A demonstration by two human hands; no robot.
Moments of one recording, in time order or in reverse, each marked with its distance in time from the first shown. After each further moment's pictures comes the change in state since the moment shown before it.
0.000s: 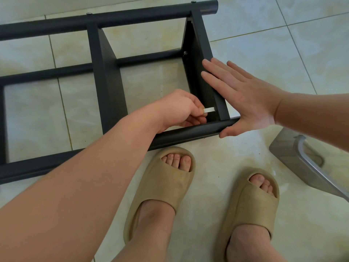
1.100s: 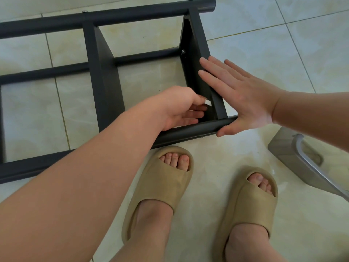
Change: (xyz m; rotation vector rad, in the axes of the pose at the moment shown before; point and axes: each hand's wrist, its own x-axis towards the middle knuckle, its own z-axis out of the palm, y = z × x) left_hand 0.010 0.007 0.009 -0.291 0.059 -0.156; right_hand 0.000 -0.001 -0.001 0.012 -0.001 0.003
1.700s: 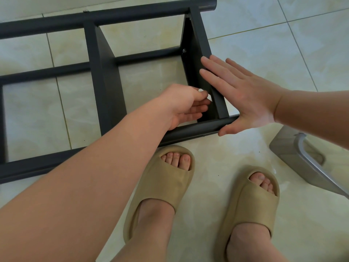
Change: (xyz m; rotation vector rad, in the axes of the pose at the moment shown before) left_hand 0.001 -0.001 0.005 -0.130 0.076 0.070; right_hand 0.001 0.000 0.001 -0.001 0.011 -0.002
